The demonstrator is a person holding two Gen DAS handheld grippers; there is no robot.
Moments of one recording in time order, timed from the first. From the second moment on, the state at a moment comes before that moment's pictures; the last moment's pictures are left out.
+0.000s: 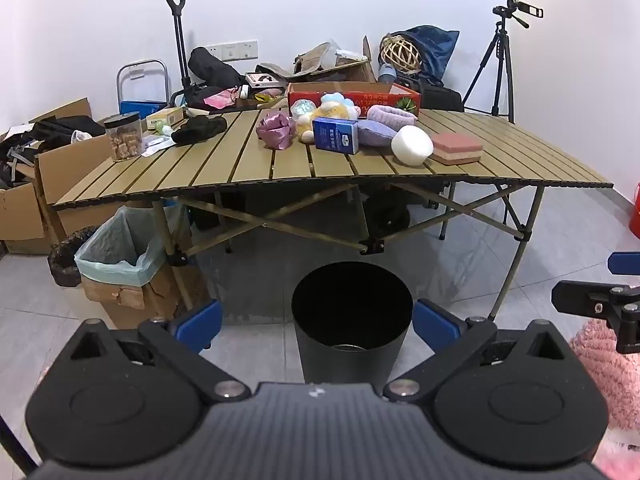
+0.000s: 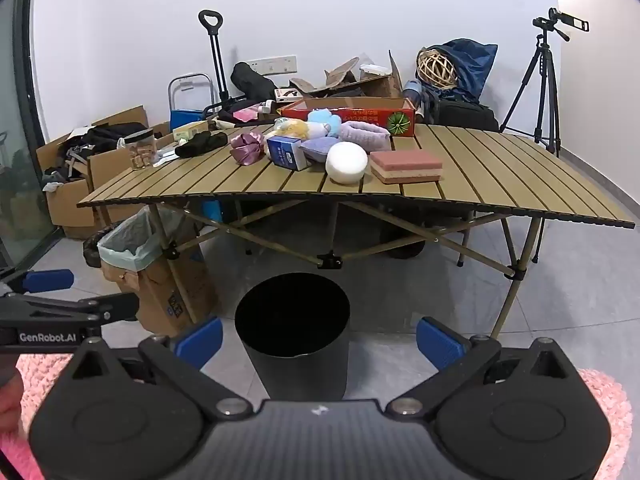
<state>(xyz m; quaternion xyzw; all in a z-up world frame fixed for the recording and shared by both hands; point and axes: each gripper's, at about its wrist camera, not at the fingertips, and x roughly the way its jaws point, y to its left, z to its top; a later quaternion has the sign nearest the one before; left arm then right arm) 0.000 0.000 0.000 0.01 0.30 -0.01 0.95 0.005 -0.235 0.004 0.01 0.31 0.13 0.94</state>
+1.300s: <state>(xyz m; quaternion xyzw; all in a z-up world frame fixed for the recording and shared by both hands) 0.002 -0.004 -0.001 0.02 0.30 -0.02 0.95 0.006 -0.239 0.007 0.01 0.32 0.13 0.94</state>
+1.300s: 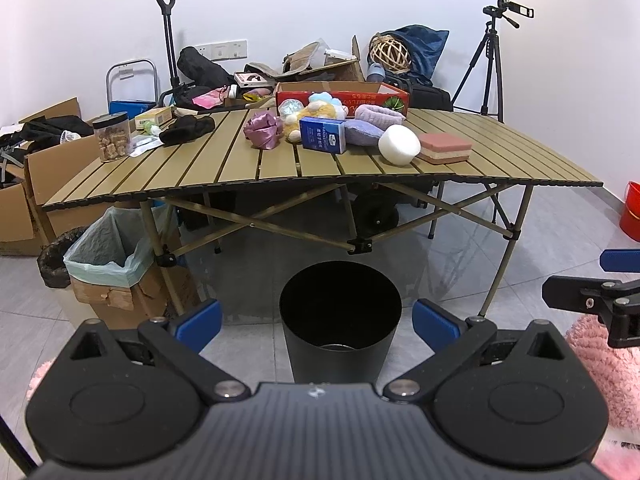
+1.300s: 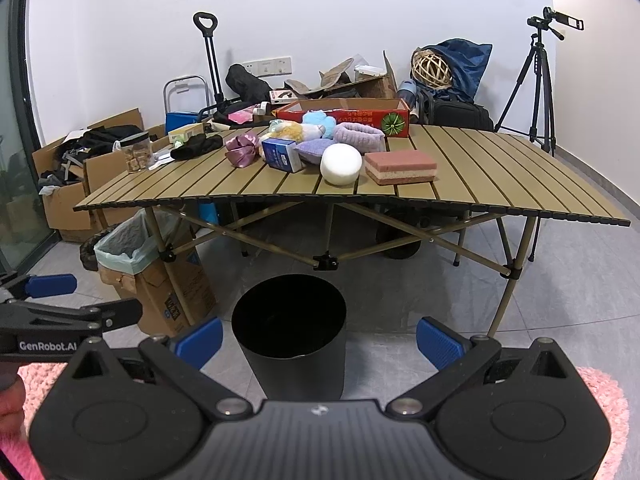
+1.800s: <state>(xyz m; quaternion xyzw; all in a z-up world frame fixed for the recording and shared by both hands) 0.002 -0.005 -0.001 0.02 0.30 -0.02 0.95 0.005 -0.239 0.007 0.01 0.32 0.13 0.94</state>
